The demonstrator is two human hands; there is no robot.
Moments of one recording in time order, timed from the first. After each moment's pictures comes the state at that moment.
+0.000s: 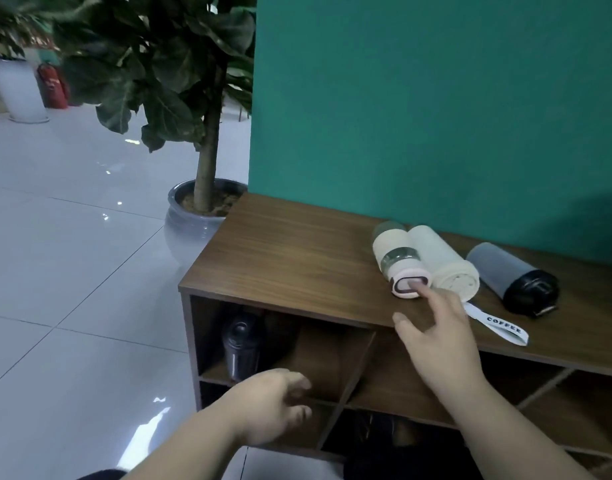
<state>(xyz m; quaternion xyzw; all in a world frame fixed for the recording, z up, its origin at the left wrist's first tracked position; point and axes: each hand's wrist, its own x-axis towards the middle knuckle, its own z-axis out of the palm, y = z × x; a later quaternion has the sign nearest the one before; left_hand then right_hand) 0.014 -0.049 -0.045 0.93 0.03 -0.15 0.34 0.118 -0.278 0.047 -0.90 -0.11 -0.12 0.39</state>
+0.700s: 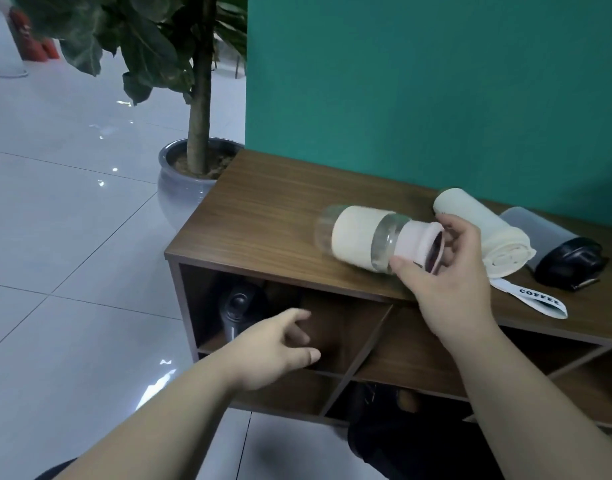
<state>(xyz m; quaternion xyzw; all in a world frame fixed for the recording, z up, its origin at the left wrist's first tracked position) 0.045 -0.027 -0.057 0.87 0.05 -0.12 0.48 0.148 -0.246 0.046 -0.83 -0.14 -0.13 0.53</state>
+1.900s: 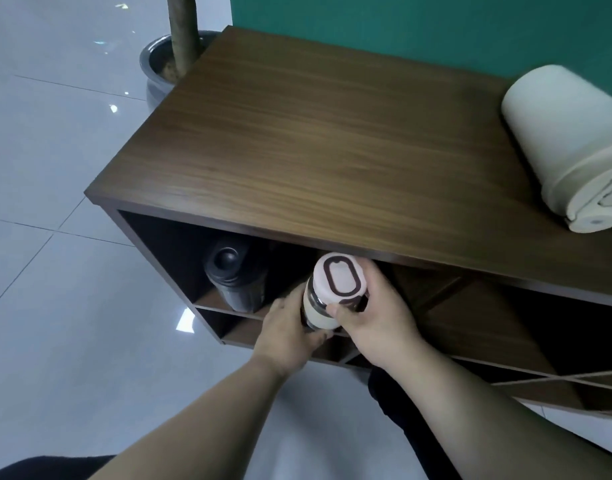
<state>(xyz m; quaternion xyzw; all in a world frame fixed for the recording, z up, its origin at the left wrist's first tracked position) 0.103 -0.060 -0.245 0.86 0.21 0.01 0.46 0.164 -0.195 -0.135 -0.88 -0.16 0.16 0.41</state>
